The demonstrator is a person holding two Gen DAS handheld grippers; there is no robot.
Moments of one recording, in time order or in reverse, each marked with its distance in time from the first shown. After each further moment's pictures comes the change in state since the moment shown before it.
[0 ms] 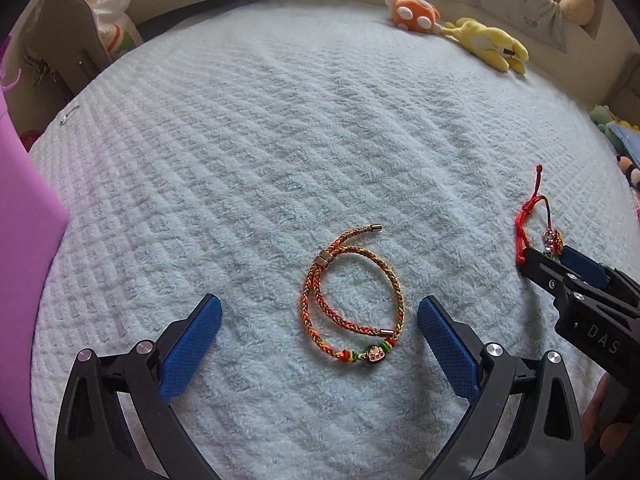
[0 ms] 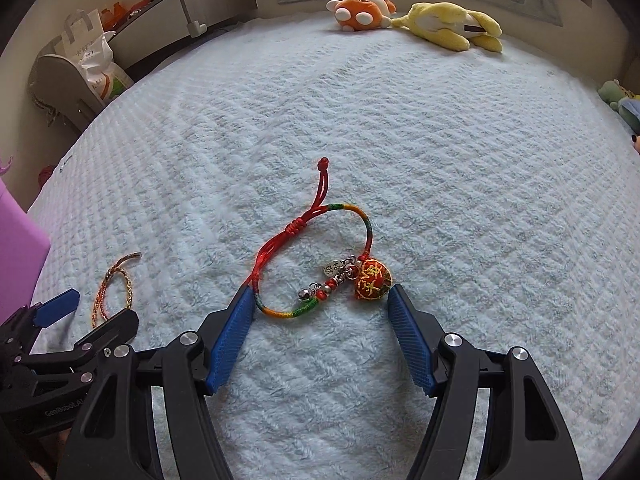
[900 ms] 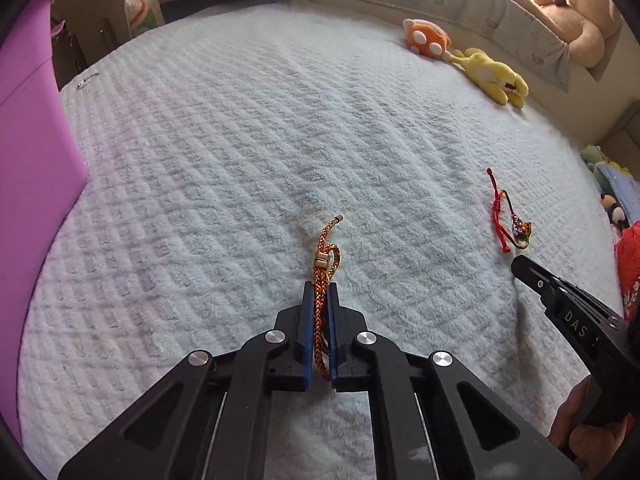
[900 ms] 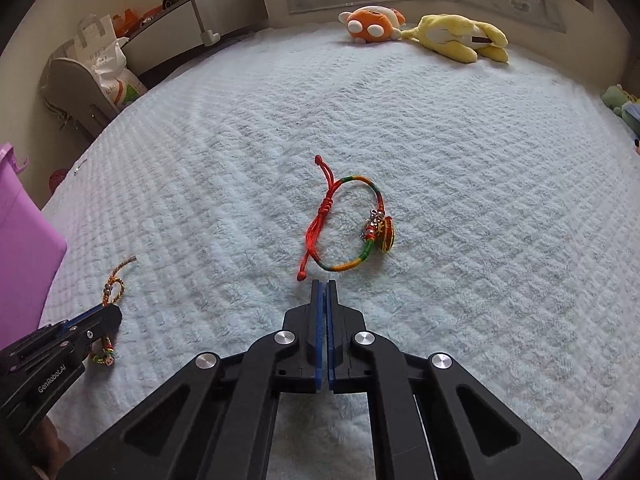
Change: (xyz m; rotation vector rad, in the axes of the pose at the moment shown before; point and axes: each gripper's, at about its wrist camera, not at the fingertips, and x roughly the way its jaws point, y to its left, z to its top) left arm -0.036 0.029 -0.022 -0.123 -0.026 -0.092; right arm -0.021 0.011 -0.011 0.013 -0.035 0.053
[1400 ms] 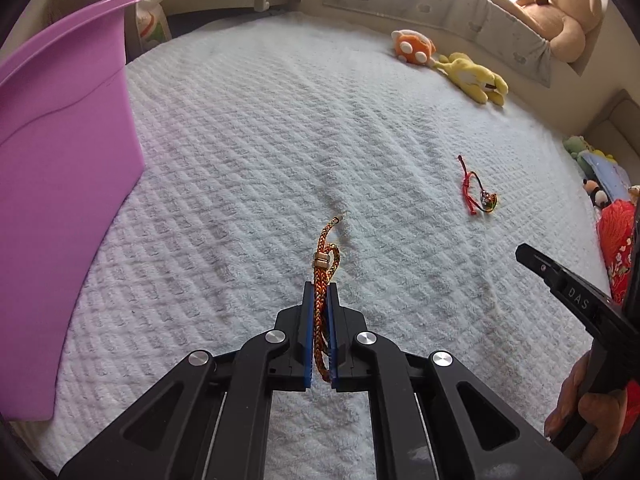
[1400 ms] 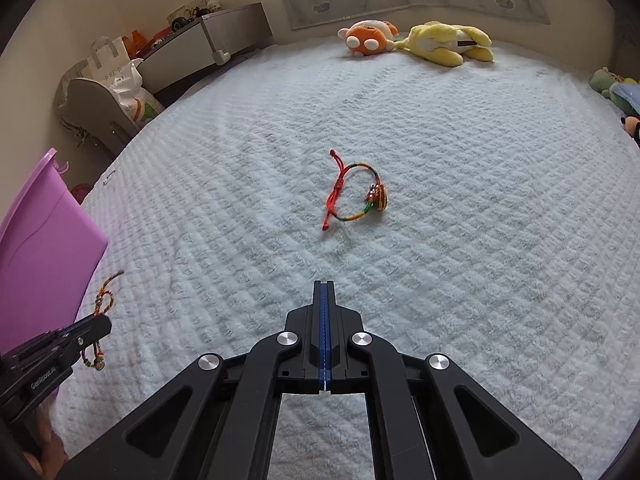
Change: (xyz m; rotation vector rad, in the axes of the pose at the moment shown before) left arm -0.068 0.020 -0.034 0.035 -0.022 -0.008; right arm -0.060 0.006 -0.032 0.032 -0.050 0.031
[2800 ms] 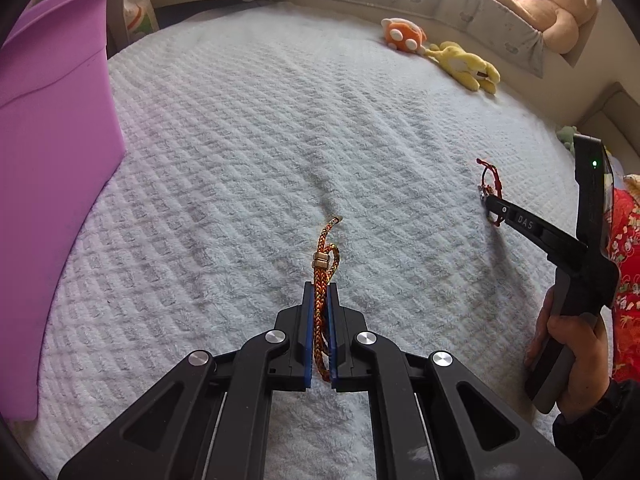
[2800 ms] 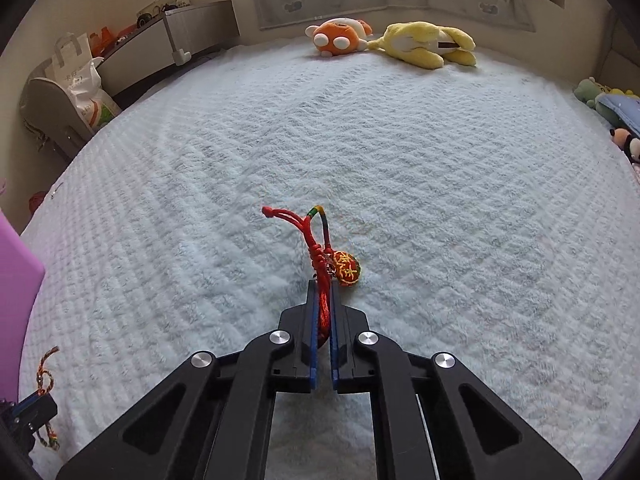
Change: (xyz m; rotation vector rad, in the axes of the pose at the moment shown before) left arm 0.015 -0.009 -0.003 0.019 0.031 -0.039; right arm 0.060 -0.024 0.028 0.007 -0.017 -0.128
